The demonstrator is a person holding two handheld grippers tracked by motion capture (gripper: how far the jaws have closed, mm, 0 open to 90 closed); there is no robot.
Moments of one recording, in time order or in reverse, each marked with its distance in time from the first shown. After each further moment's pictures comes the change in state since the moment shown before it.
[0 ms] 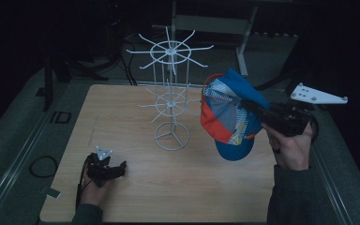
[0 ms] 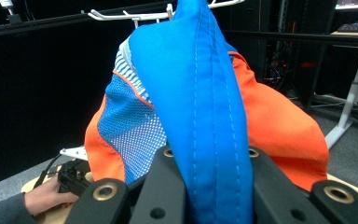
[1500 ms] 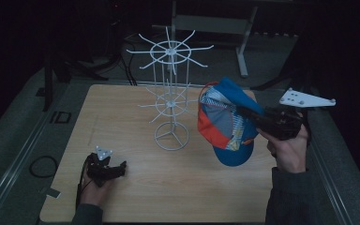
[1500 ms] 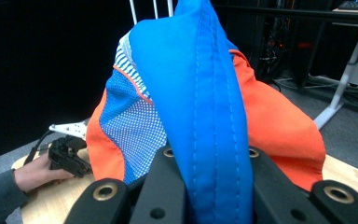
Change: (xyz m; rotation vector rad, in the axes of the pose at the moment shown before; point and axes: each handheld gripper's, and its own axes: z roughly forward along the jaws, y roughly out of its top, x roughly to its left) left arm 0.000 0.000 0.000 0.001 0.000 0.001; right arm 0.003 -0.011 0.008 0.090 -0.027 -0.020
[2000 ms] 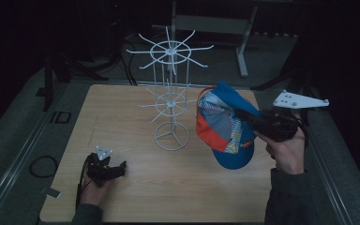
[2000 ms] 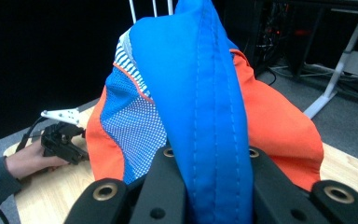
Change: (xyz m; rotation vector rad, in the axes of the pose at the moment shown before) left arm 0.000 0.000 0.000 -0.001 0.000 0.000; right arm 0.004 -0.003 0.005 0.060 -0.026 -0.013
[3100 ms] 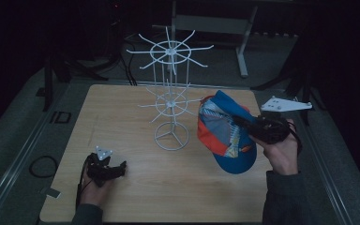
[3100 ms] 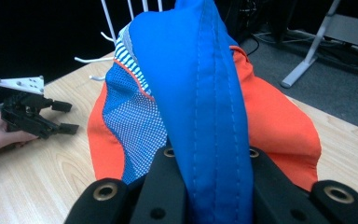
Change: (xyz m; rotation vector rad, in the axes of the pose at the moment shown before) left arm 0.000 0.000 0.000 0.001 0.000 0.000; right arm -0.007 -0.020 0.018 0.133 -0.084 0.013
